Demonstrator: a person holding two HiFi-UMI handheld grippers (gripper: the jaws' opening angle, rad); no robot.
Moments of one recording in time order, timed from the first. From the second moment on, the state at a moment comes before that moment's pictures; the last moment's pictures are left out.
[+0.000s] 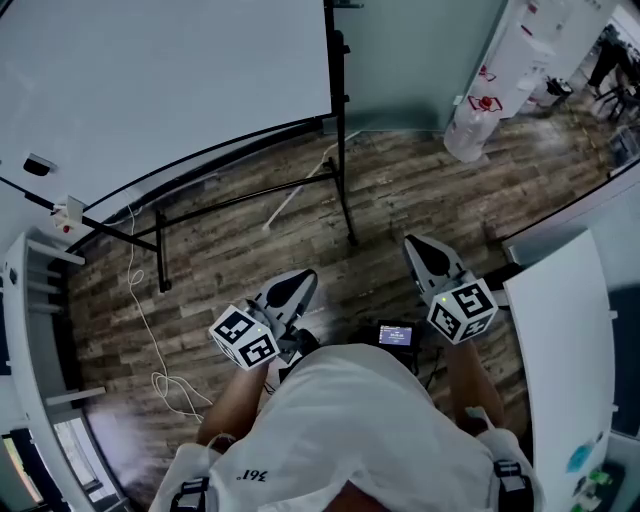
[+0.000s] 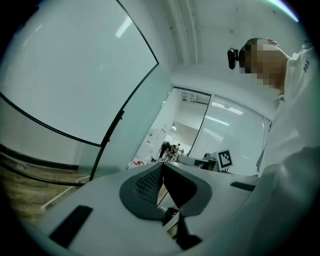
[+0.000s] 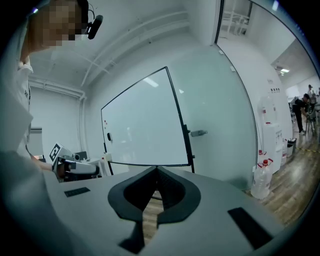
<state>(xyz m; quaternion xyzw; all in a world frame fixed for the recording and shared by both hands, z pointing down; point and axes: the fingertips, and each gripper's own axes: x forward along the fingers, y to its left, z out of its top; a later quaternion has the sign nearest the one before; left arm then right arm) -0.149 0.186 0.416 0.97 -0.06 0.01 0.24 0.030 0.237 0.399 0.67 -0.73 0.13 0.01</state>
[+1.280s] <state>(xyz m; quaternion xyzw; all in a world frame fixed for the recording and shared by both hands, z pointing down) -0.073 0.191 0.416 0.97 -0.11 0.01 0.24 0.117 0.235 0.417 0.65 -0.74 0.15 0.00</state>
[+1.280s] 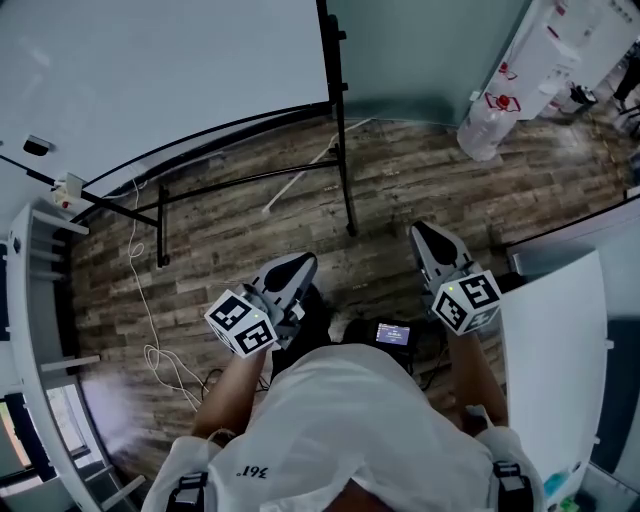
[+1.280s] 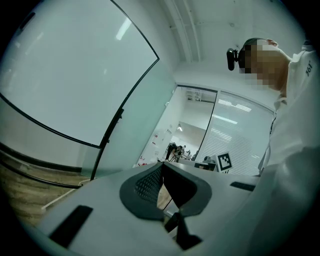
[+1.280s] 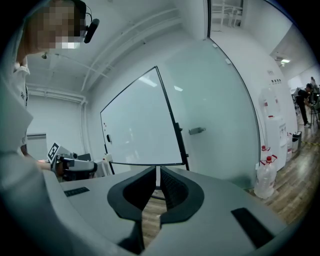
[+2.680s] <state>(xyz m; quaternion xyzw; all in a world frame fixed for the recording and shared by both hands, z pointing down) -0.060 -0.076 0.413 0.97 -0.07 -0.01 0.23 0.142 -0.024 0.393 0.69 -0.72 0.12 0.01</state>
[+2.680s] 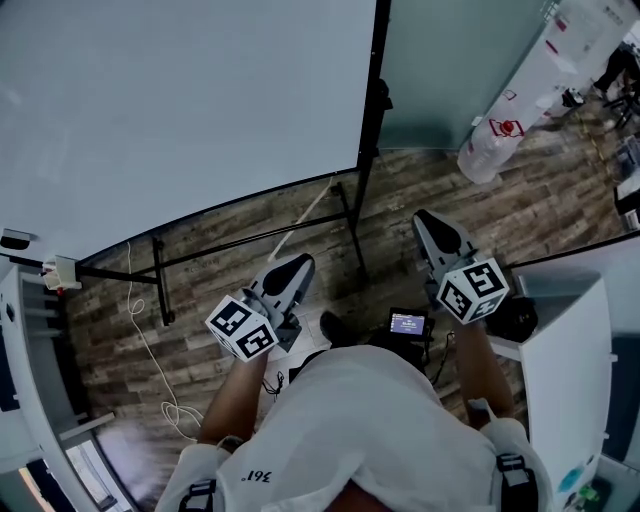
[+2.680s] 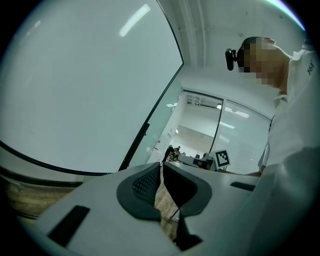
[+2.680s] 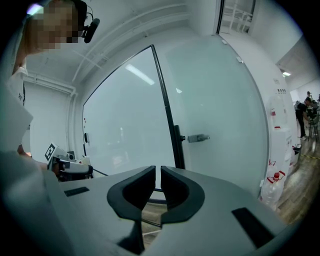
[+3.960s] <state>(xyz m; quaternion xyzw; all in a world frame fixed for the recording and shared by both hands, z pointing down) 0.060 -0.131 0.394 0.97 -0.17 -0.02 0.19 0.244 -0.182 0.366 0.52 -0.85 0.05 0.08</state>
